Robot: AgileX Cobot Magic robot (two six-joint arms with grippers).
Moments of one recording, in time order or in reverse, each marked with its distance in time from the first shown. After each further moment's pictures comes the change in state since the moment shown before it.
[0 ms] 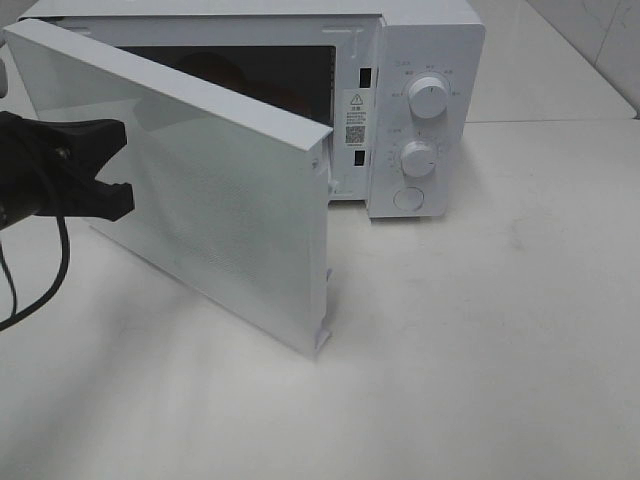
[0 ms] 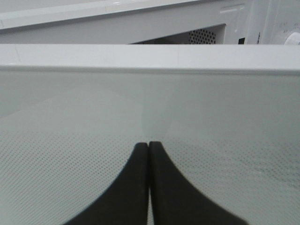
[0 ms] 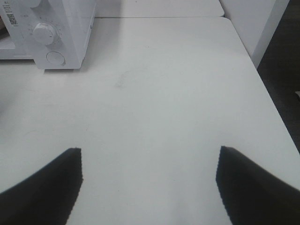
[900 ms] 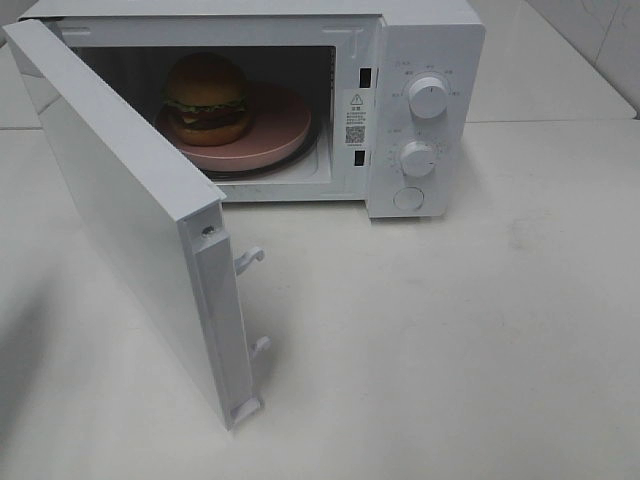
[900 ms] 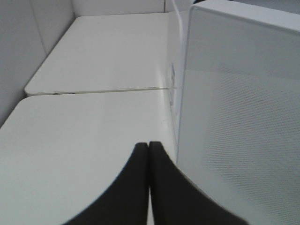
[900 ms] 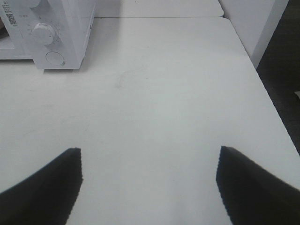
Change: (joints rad) left arm 0.365 -0.367 0.160 -0.129 0.287 0.076; right arm 0.000 0.000 0.000 -0.002 0.000 0.000
